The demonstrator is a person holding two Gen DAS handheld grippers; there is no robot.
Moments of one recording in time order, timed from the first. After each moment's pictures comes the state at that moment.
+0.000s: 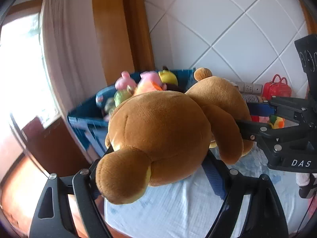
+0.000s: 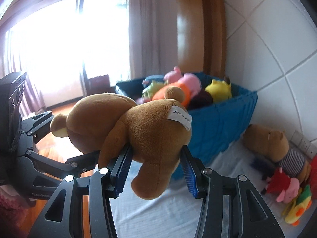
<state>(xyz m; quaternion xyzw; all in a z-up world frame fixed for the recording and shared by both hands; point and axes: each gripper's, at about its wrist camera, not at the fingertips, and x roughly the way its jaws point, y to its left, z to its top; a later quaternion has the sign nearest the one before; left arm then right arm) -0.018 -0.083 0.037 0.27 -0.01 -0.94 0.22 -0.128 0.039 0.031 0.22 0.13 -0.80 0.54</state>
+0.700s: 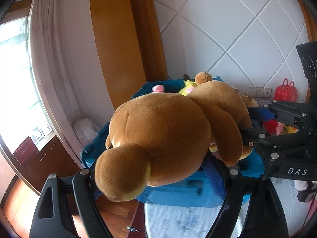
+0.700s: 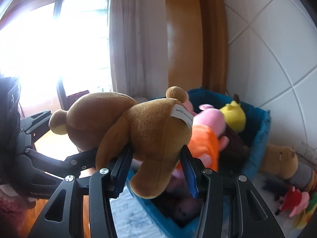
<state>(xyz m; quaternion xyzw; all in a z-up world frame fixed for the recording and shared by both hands) -0.072 -0.293 0.058 0.26 -0.04 -0.95 0.17 -0.163 -0.157 0.052 0.21 0.11 -0.84 0.49</state>
